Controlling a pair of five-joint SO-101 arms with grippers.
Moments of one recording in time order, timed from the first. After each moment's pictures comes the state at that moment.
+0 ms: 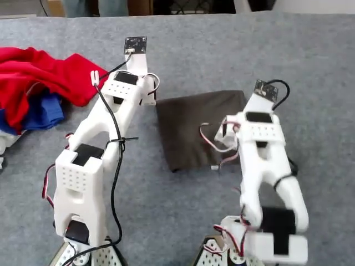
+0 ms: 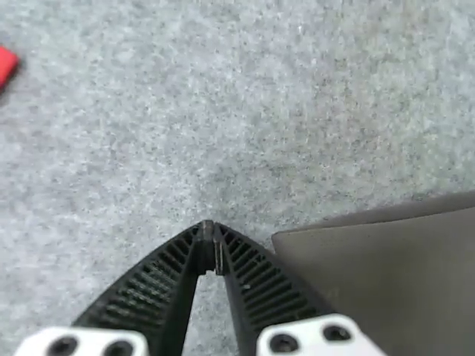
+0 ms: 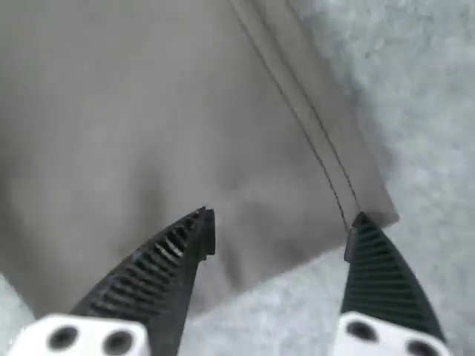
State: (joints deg) left arm 10.4 30.7 -11.9 51.7 14.3; right arm 3.7 -9.6 38.7 60.3 -25.2
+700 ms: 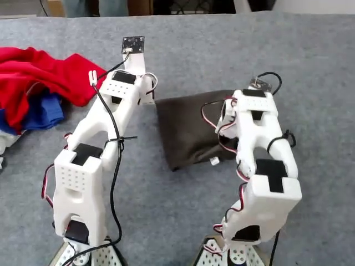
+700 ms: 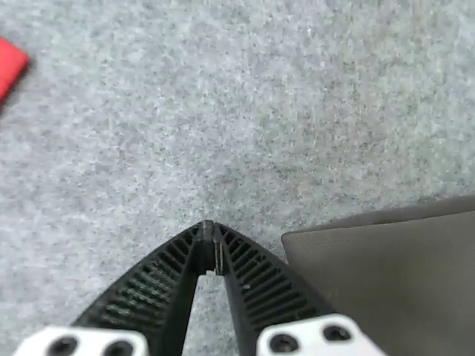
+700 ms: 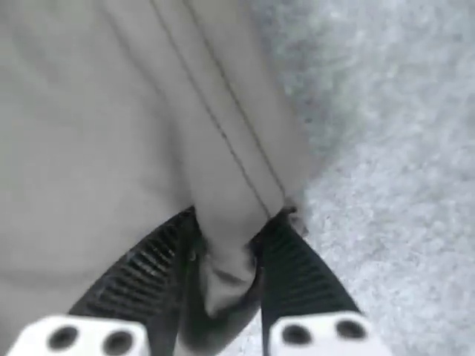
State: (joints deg) left arm 9.5 30.7 -11.9 51.7 14.3; right arm 4.0 16.9 16.5 70.3 -25.5
